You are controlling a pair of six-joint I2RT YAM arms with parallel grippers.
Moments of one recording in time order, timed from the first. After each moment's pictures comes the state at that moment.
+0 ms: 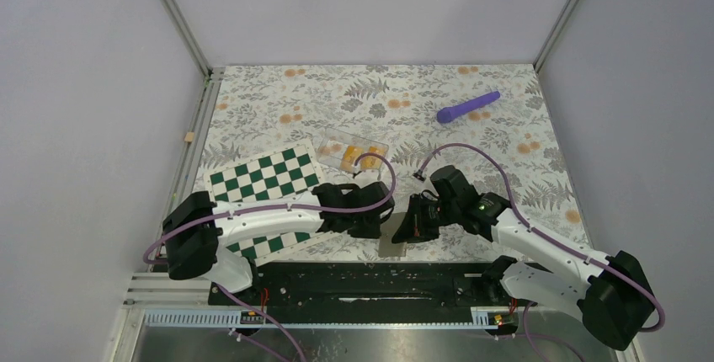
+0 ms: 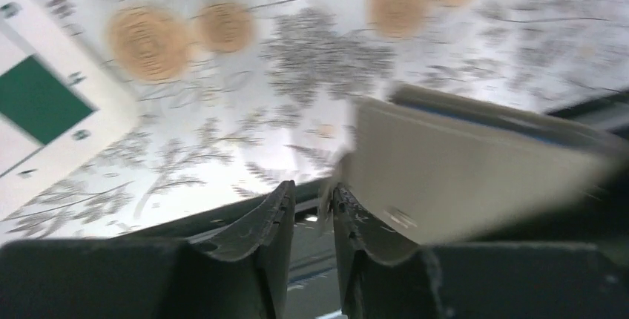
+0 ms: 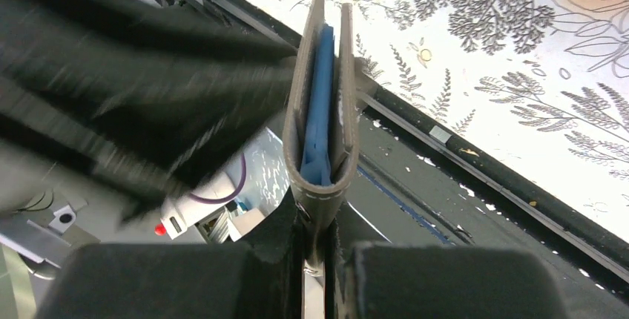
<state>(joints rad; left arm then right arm) -1.21 1.49 1.08 -0.66 -0.18 -1.05 0.71 1.01 0.56 -0.44 -0.56 0.88</state>
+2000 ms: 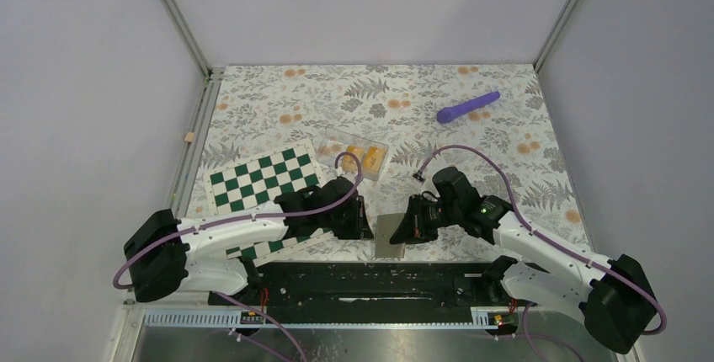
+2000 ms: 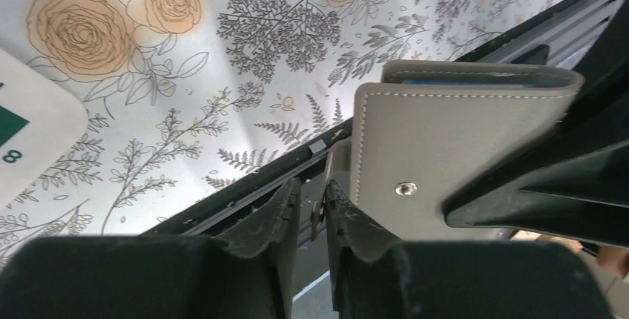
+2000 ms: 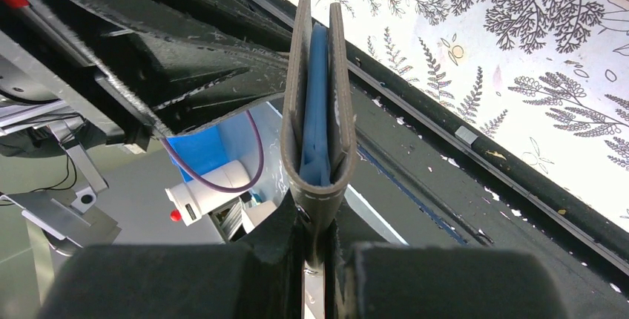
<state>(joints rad) -1.05 1.24 0.73 -0.33 0.11 -0.99 0.71 0.98 0.54 -0.38 -0.62 0.91</state>
